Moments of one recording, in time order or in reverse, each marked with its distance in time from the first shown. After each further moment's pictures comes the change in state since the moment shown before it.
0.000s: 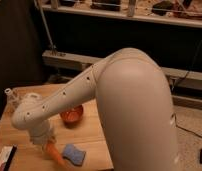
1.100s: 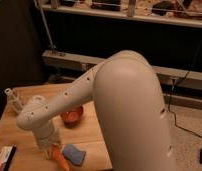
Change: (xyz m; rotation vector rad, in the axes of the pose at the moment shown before) arm 0.031 -0.006 0.026 -0.027 0.090 0.071
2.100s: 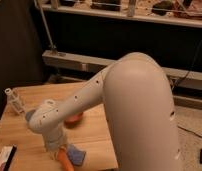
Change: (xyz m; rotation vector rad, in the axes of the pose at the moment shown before) arm 0.018 -0.014 0.023 -0.031 -0.009 0.063
